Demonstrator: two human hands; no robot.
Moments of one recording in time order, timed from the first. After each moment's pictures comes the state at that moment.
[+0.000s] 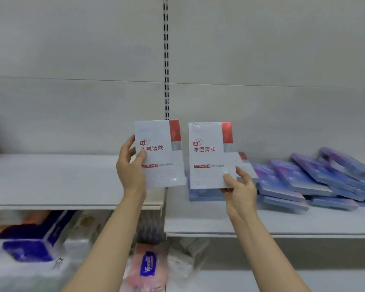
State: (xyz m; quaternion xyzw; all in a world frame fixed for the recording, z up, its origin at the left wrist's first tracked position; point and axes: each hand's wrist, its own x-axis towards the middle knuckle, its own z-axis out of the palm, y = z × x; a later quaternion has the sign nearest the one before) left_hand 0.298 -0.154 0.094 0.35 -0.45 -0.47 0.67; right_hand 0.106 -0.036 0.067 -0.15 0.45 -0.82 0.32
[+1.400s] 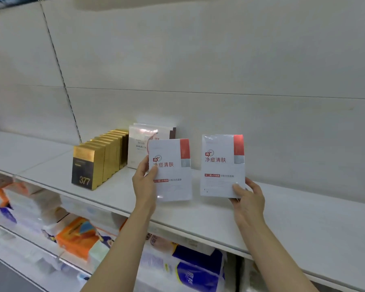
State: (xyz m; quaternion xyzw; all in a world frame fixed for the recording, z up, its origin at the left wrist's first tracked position) left_hand 0.795 -0.408 0.068 0.45 -0.40 -0.40 0.69; right_hand 0.573 -0.361 0.059 -0.18 0.41 -0.75 0.48
